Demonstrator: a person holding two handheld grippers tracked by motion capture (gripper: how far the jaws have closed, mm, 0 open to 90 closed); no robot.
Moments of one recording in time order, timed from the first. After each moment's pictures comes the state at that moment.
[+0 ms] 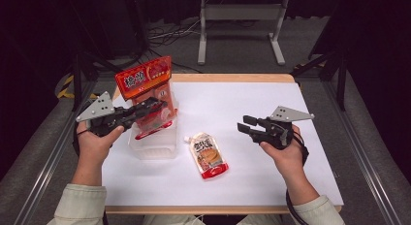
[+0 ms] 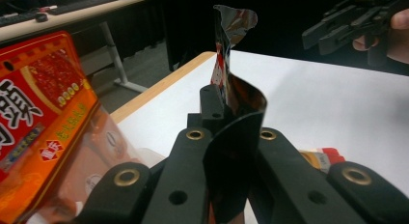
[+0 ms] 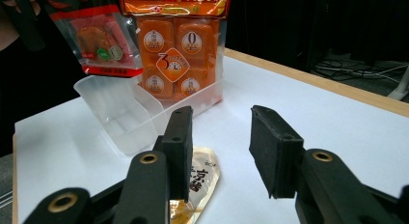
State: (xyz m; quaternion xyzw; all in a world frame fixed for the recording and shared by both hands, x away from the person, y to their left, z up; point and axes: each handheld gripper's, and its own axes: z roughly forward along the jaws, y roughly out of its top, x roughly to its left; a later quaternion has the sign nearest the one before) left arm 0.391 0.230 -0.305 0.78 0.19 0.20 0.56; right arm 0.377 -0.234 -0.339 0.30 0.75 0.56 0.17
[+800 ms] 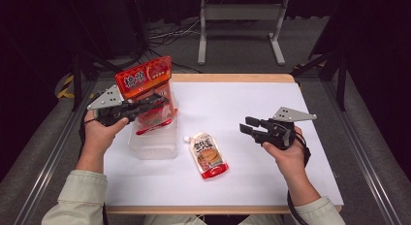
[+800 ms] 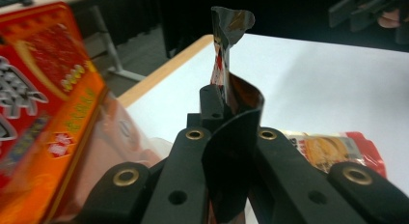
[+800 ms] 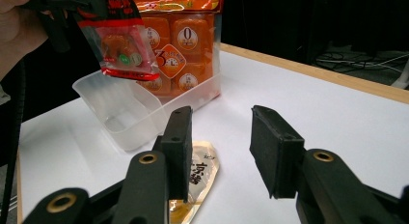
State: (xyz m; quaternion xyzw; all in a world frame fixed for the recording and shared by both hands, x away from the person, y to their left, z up) left arm 0.428 0.229 -0.320 0.80 0.18 0.18 0.54; right arm 0.377 -0.242 -0.343 0.32 0.75 0.56 0.16
